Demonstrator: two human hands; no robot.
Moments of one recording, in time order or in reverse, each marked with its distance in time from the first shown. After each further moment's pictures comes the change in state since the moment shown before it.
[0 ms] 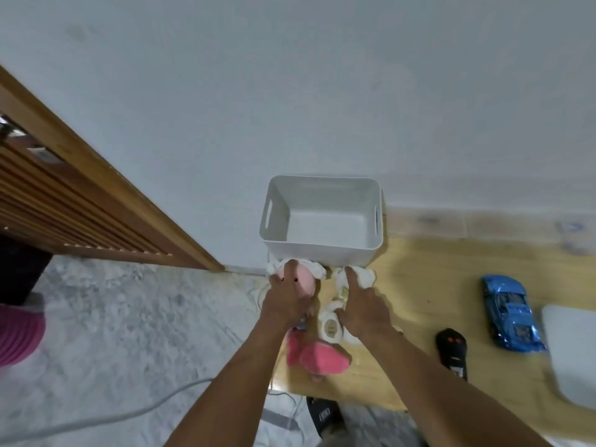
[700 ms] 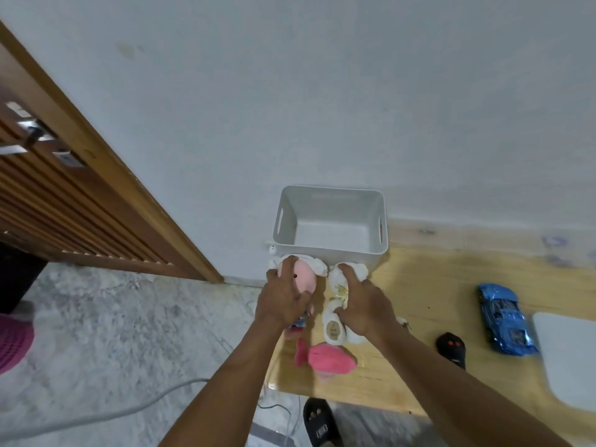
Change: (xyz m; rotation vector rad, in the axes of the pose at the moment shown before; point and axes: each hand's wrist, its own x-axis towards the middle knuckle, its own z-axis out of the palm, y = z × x) left_hand -0.021 -0.022 -0.029 -0.020 0.178 0.223; right_hand -0.028 -0.024 -0.020 -0.063 0.139 -0.200
